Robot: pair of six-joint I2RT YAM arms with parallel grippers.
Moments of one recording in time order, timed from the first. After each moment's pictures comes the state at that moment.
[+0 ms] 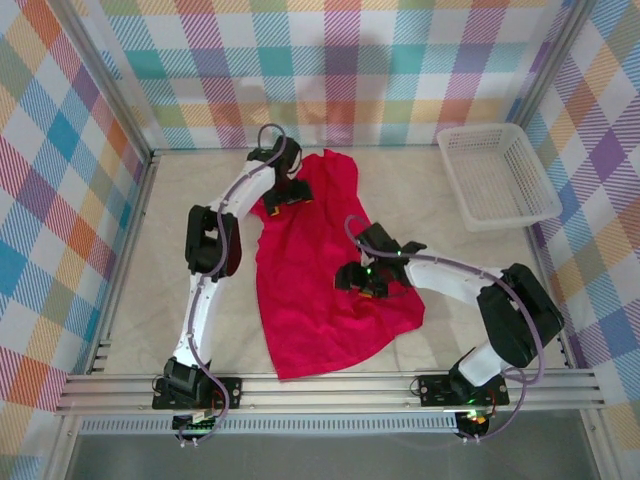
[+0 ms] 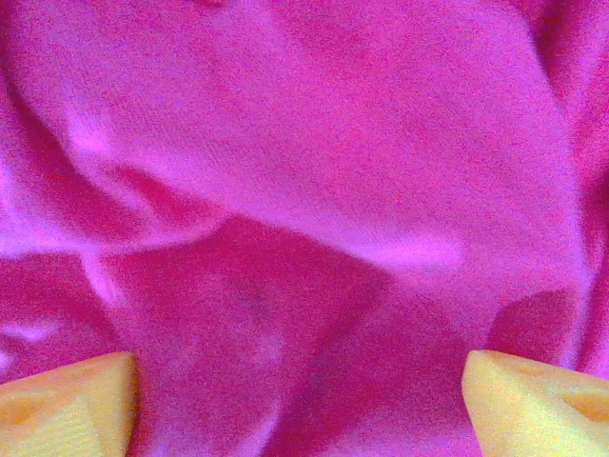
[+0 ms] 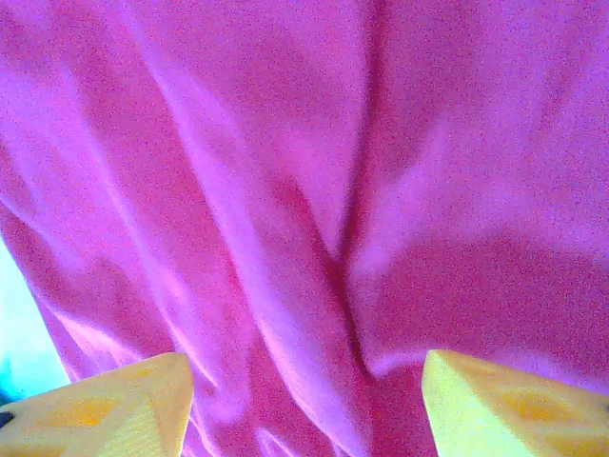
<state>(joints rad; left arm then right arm) -0.35 2.43 2.23 -1.06 0.05 -0.64 0.68 1.54 0.93 -0.48 -0.26 0.76</state>
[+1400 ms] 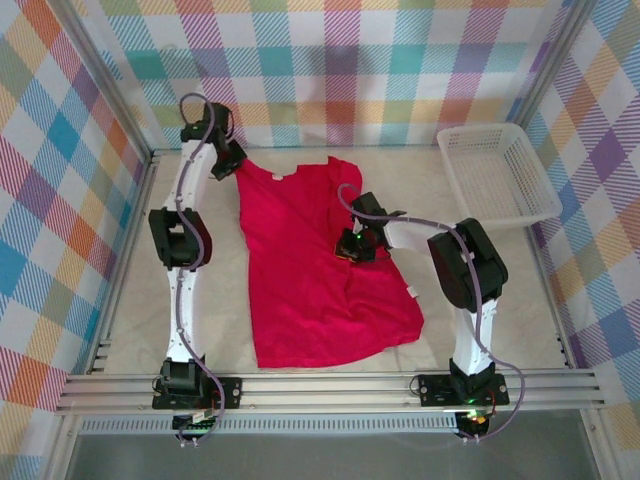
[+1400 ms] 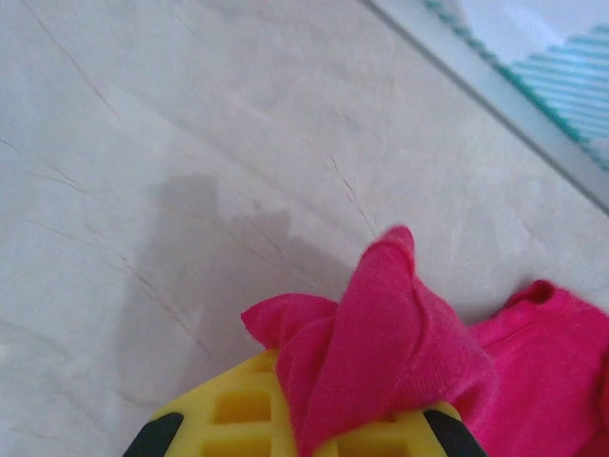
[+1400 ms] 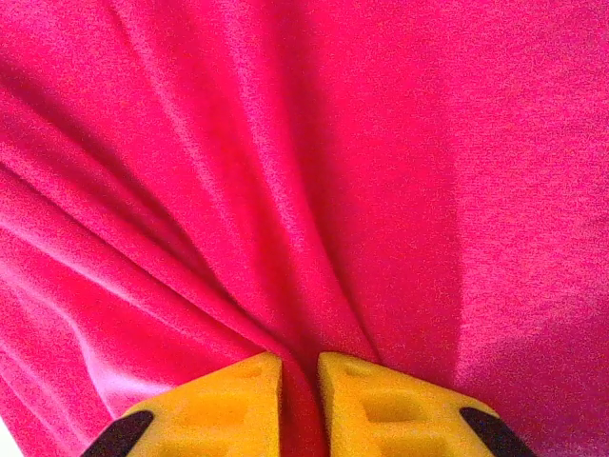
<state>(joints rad) -0.04 2.48 2.56 -1.14 0.00 -0.67 0.53 1.98 1.22 -0.37 -0.34 0.73</state>
